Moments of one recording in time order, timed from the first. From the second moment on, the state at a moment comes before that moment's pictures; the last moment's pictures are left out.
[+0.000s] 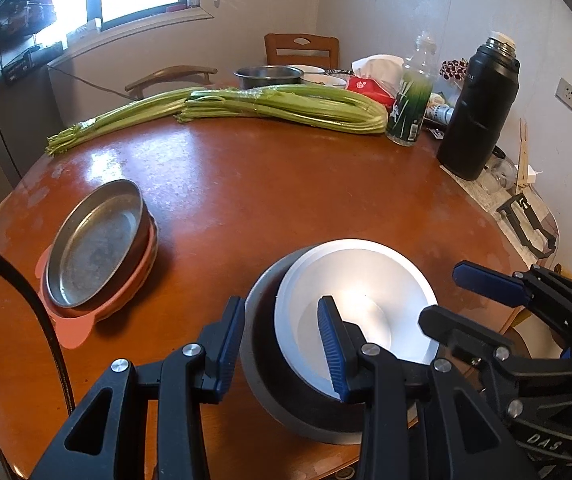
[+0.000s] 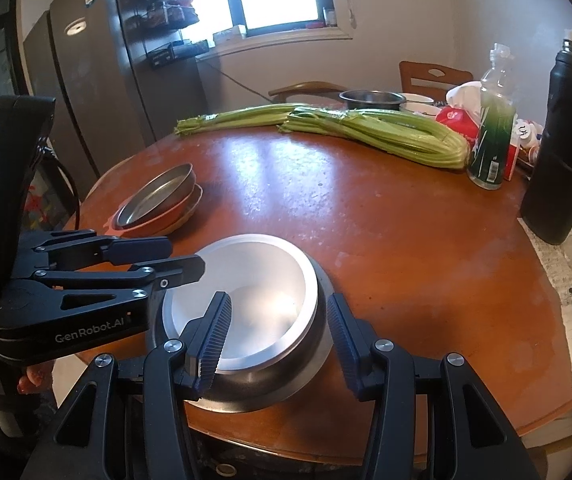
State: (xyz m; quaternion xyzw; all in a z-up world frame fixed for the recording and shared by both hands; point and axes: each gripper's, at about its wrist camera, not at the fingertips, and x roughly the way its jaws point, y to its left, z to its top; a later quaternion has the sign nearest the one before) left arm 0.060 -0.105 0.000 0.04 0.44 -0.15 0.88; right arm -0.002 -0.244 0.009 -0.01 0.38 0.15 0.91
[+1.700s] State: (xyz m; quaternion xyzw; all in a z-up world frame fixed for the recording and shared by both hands) left arm 0.069 -0.089 -0.022 -0.03 0.47 -0.20 0.86; right arm 0.022 -0.269 -0.024 0.05 0.42 0.14 0.89
